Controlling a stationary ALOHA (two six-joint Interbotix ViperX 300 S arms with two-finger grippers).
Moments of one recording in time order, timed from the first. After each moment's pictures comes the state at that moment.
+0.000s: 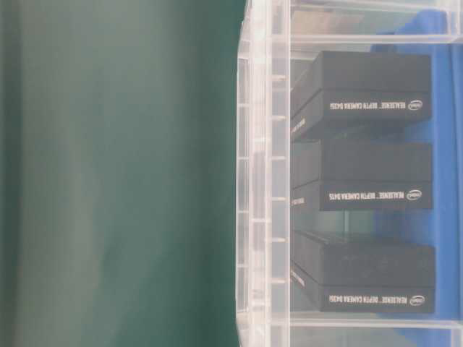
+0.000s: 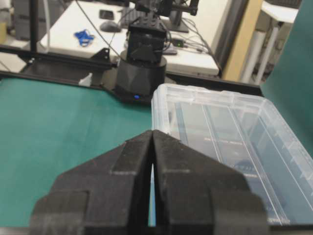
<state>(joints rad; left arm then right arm) 0.00 -0.96 1.17 0.00 -0.29 0.00 0.00 -0.96 1.17 0.00 -0.29 0.00</state>
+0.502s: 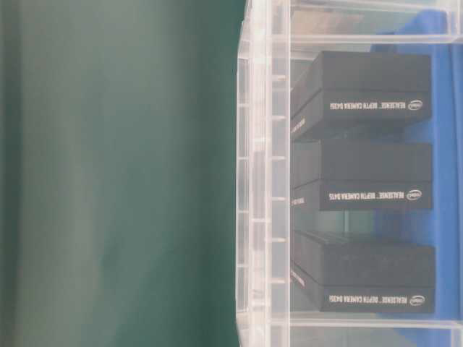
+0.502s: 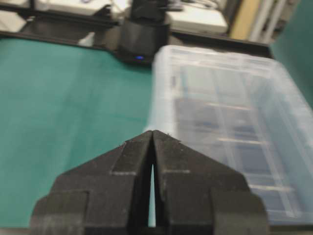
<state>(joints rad) 0.02 -0.96 1.14 0.01 -0.21 0.02 -0.04 -0.92 1.12 0.00 -0.14 0.01</state>
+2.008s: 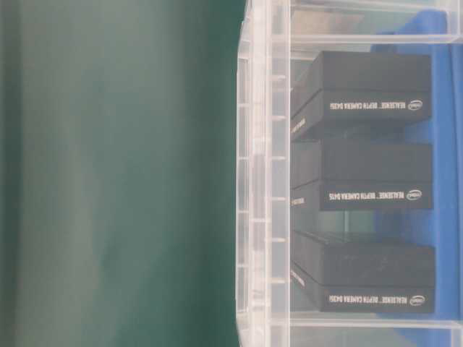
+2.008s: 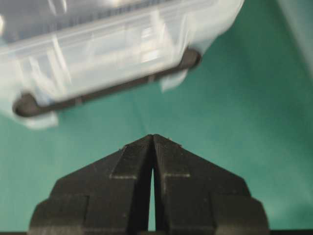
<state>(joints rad) 0.40 -0.89 0.98 0.01 0.58 -0.02 -0.47 -0.72 0.89 -0.03 0.69 0.01</state>
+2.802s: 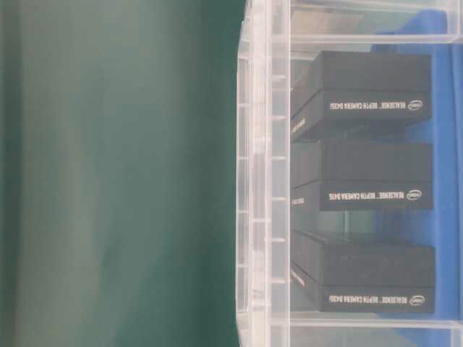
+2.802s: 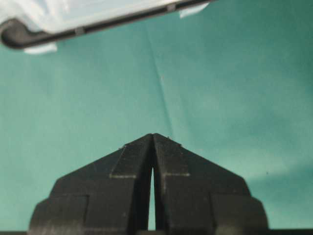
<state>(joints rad) 0.40 -0.77 0.89 0.01 0.77 0.07 -0.47 -0.63 0.86 -0.03 0.83 -0.08</state>
